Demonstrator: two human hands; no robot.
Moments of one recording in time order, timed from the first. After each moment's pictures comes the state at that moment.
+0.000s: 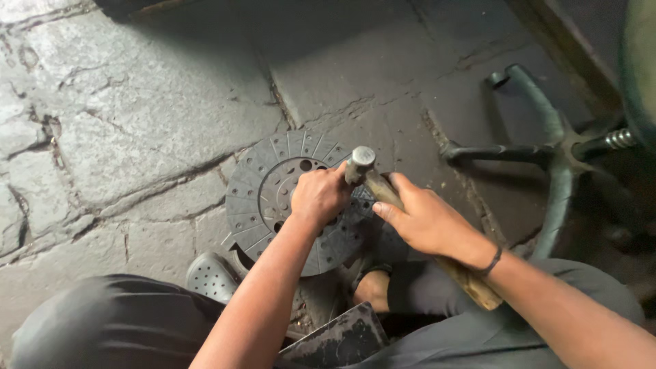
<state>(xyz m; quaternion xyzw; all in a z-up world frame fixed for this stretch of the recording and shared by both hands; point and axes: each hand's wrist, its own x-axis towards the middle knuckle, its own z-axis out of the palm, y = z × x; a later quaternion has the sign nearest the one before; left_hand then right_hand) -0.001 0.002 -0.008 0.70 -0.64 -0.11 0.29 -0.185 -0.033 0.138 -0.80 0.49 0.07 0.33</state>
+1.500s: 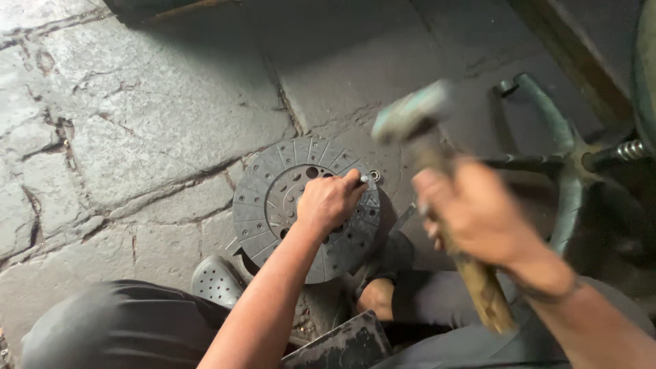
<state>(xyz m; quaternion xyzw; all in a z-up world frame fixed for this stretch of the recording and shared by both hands) 0.000 0.002 0.005 0.69 -0.64 -0.13 0.31 -0.194 -0.045 0.199 -0.69 0.49 -0.10 0.51</state>
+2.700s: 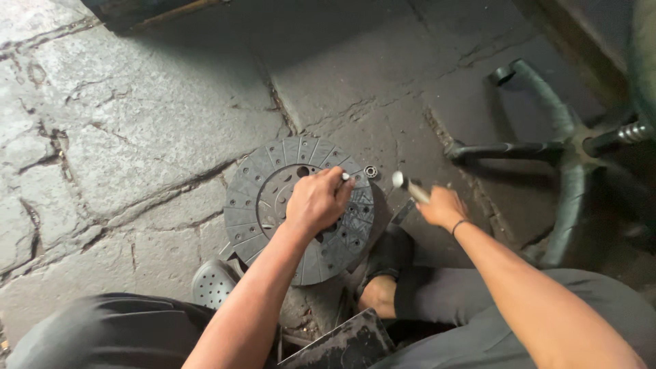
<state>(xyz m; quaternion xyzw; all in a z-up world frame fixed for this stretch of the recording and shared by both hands) 0.004 0.008 0.008 0.67 -0.62 -0.13 0.38 -0.281 -0.141 -0.083 -0.72 0.65 0.15 0.17</state>
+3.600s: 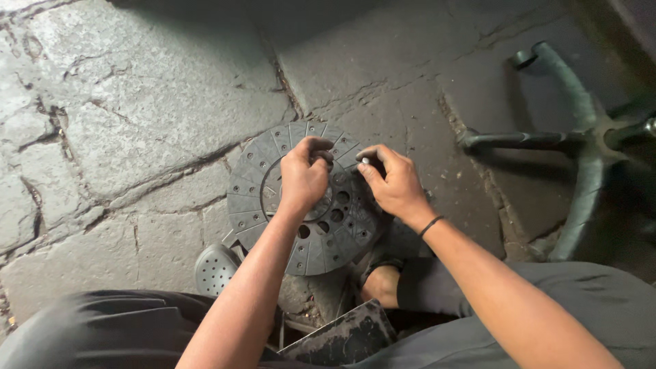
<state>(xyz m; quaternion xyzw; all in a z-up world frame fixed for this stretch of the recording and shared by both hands) 0.027 -0.010 -0.031 0.68 -0.35 -0.32 0.56 -0.148 -0.072 0.025 -0.82 0.35 -0.28 0.36</state>
